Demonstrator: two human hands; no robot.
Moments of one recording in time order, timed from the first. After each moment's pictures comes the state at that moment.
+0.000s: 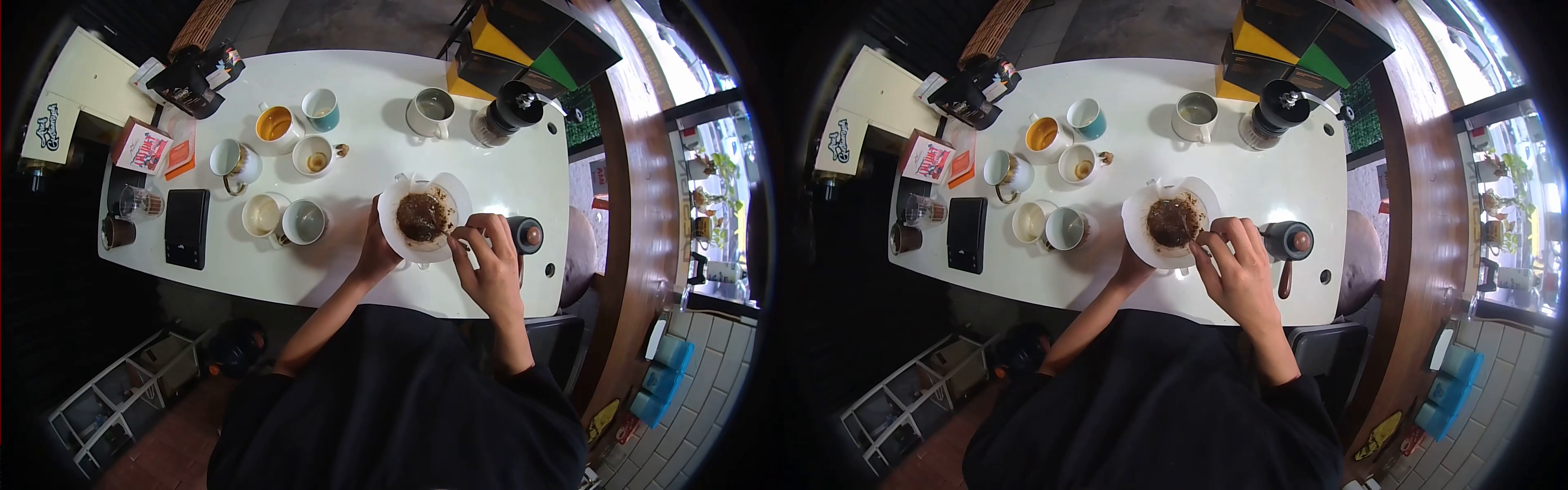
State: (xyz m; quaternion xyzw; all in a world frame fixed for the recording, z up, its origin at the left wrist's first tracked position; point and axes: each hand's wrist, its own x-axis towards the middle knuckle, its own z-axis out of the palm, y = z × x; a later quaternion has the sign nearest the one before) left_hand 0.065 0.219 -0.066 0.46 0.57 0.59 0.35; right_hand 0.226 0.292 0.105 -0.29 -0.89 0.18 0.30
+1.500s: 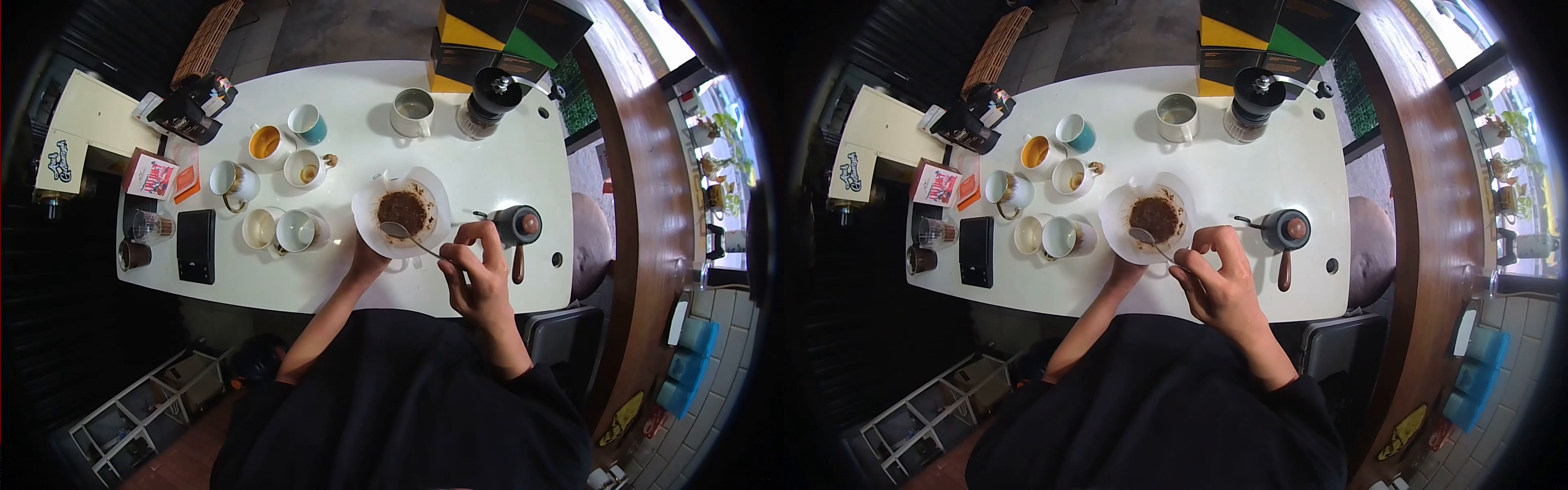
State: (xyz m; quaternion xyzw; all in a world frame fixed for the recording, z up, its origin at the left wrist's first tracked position) left_hand 0.061 0.213 -0.063 0.44 0.58 0.58 0.37; right_hand 0.247 0.273 0.104 -0.27 -0.84 0.27 0.38
